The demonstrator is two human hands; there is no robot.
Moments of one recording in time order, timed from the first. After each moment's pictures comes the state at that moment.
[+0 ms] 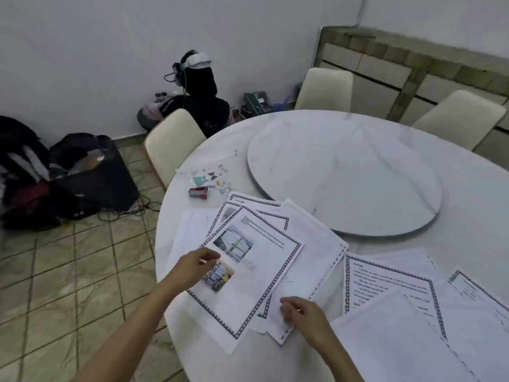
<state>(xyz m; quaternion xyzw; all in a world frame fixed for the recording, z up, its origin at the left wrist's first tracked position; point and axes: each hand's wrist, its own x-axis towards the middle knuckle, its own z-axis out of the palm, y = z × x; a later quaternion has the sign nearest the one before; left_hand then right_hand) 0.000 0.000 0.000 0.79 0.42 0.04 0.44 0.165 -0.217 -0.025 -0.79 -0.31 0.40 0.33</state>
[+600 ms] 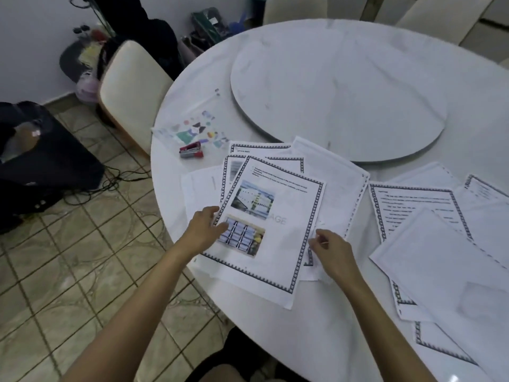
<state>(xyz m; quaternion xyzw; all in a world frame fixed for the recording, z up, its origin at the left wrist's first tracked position) -0.013 0.069 -0.034 0.79 0.40 -0.06 0.46 0.121 -0.162 -0.025 -0.90 -0.17 0.25 0.32</state>
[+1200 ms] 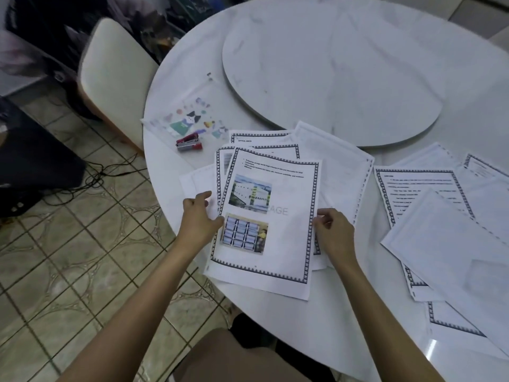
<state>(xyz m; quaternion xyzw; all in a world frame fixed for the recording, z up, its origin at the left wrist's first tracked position) -0.021 0.091 -0.027 0.82 0.40 0.00 0.42 0.111 -0.124 -0.038 -0.90 -0.08 0.15 0.39</state>
